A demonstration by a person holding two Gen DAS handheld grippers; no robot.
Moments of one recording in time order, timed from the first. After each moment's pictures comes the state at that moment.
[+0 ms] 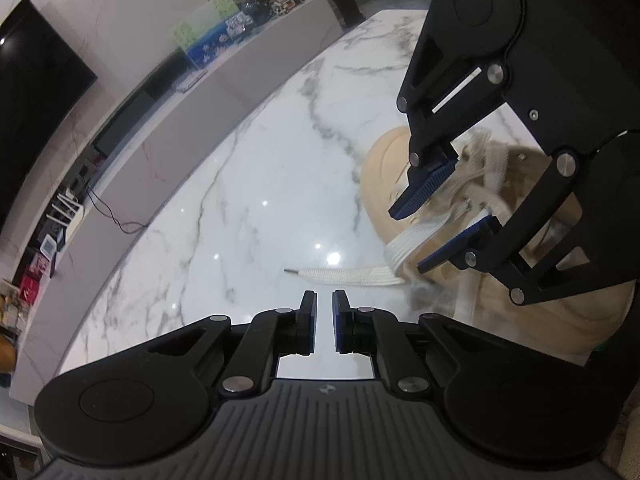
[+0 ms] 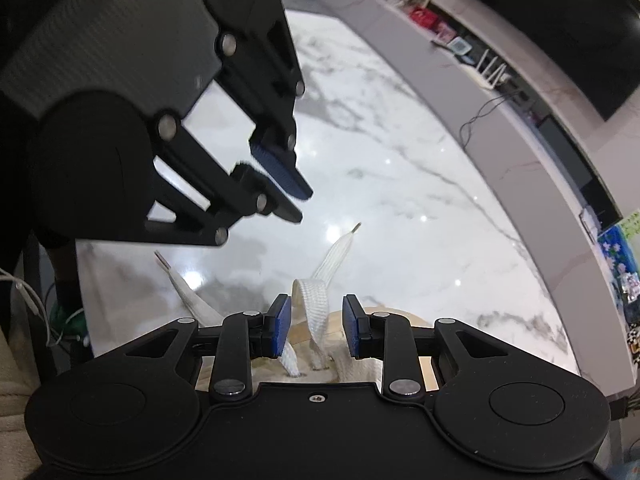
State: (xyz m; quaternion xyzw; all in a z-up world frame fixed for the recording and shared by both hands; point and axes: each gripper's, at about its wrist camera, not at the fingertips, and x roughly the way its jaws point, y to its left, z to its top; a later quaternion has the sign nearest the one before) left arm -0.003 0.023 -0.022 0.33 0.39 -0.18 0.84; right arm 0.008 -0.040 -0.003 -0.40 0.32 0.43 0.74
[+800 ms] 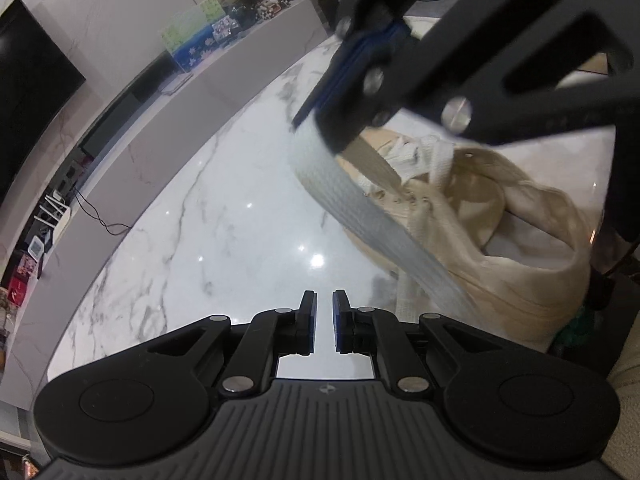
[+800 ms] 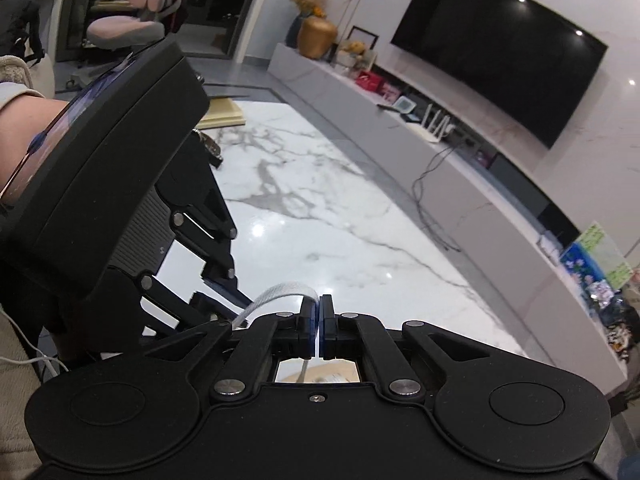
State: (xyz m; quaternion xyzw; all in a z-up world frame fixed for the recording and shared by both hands) left arm -0.041 0.007 -0.010 0.34 0.38 -0.20 0.84; right arm -0.037 -0.083 0.076 -0.31 0.23 0.40 0.83
